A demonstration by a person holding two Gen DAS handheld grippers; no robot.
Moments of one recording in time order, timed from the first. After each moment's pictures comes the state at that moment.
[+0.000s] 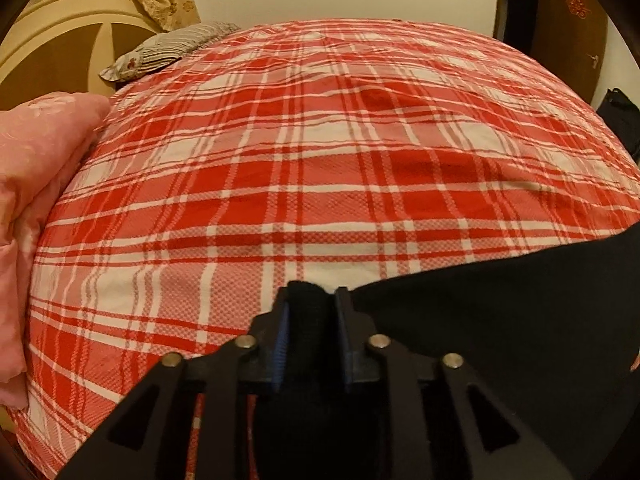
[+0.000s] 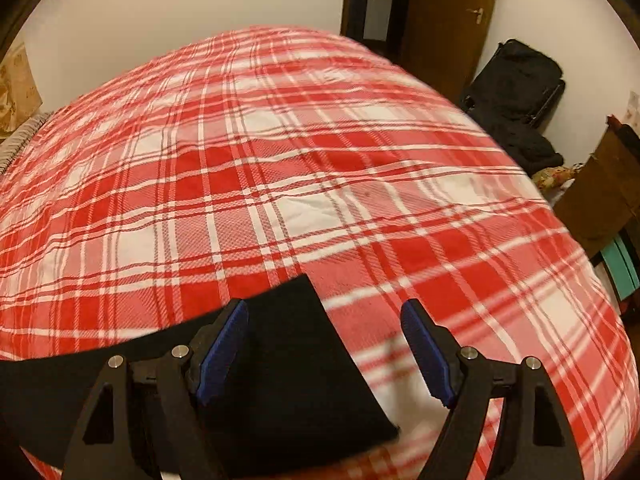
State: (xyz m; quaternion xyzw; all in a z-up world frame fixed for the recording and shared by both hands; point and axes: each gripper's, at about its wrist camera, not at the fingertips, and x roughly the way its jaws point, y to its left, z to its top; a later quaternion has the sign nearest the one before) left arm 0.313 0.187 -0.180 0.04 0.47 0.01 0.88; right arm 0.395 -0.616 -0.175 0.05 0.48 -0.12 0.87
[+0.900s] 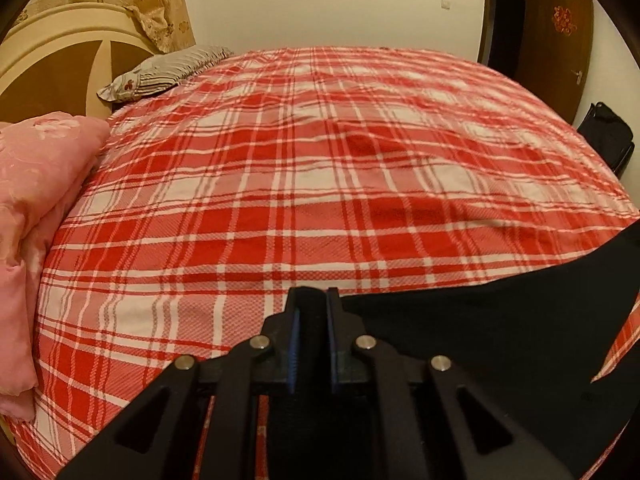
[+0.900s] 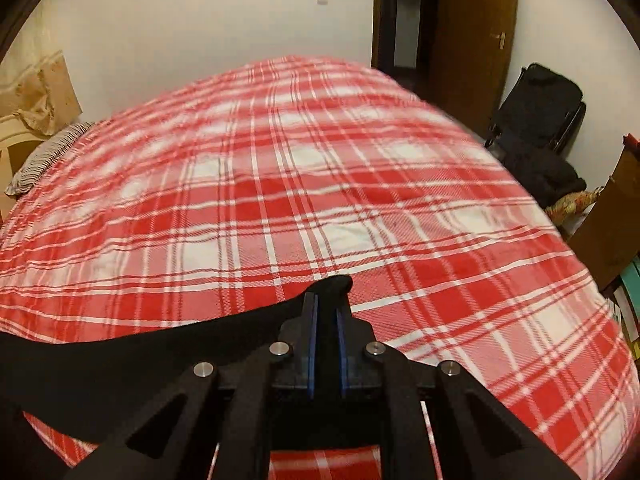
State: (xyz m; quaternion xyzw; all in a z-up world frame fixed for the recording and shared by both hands) left arm 0.299 0.191 -0.140 0.02 0.43 -0.02 0.90; right arm 0.340 -0.599 -0.111 0.04 0.40 -0.07 0.91
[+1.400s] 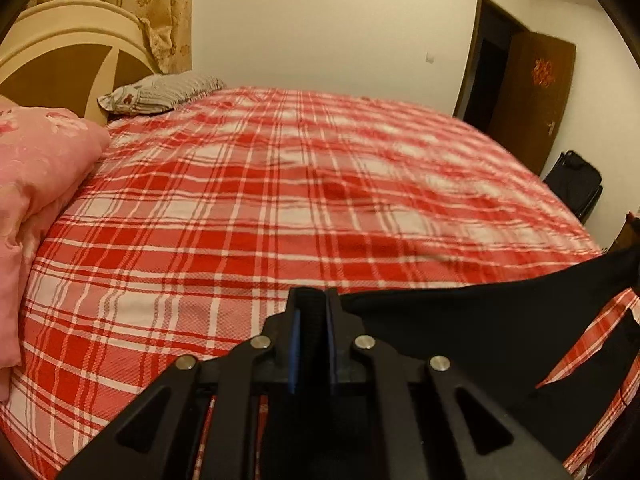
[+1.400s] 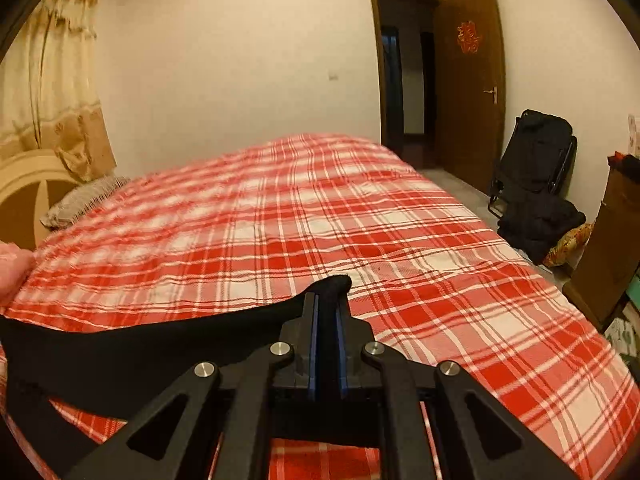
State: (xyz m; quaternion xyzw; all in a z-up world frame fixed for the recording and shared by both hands) left arm 0.255 0.208 -0.113 -0.05 0.35 -0.07 0.93; right arm 0.221 -0.612 -0.063 0.07 0.26 -0.04 0.96
